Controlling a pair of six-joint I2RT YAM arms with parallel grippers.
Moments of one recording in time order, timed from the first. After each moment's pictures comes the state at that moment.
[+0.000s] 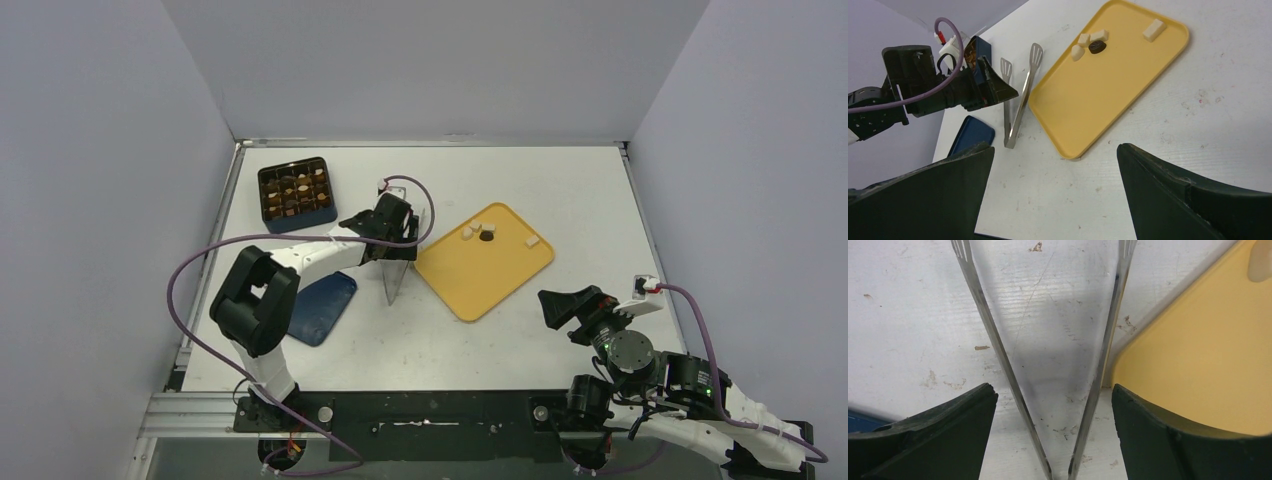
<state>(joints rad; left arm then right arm) -0.62 1.78 1.17 -0.32 -0.29 -0.44 1.20 0.19 0.69 -0.92 0.89 1.01</state>
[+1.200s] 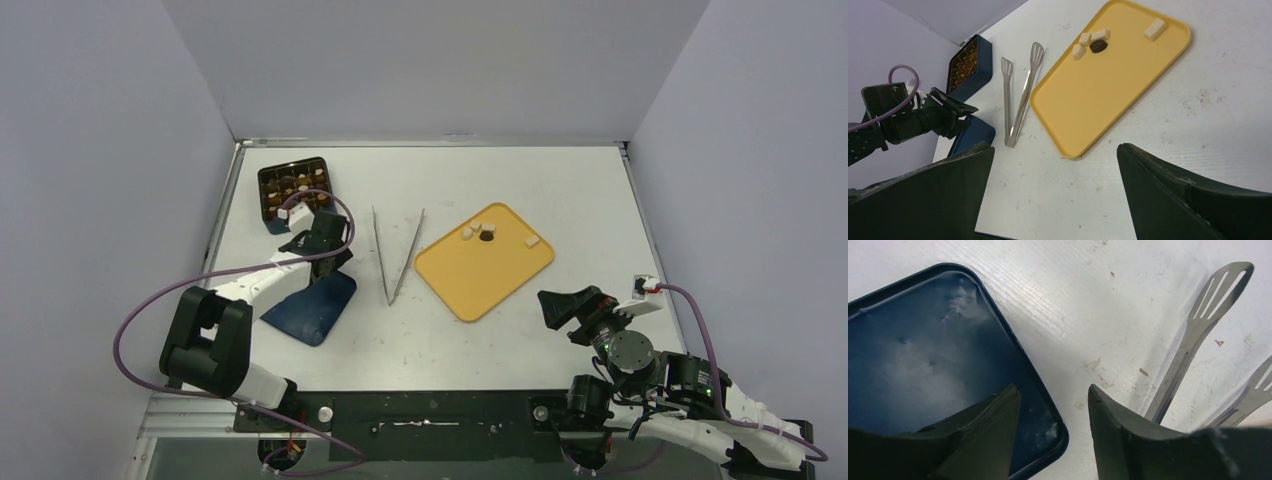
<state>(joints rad) -0.36 1.46 0.82 -0.31 -0.46 -0.92 1.21 0.19 0.69 -0.92 0.89 1.01</state>
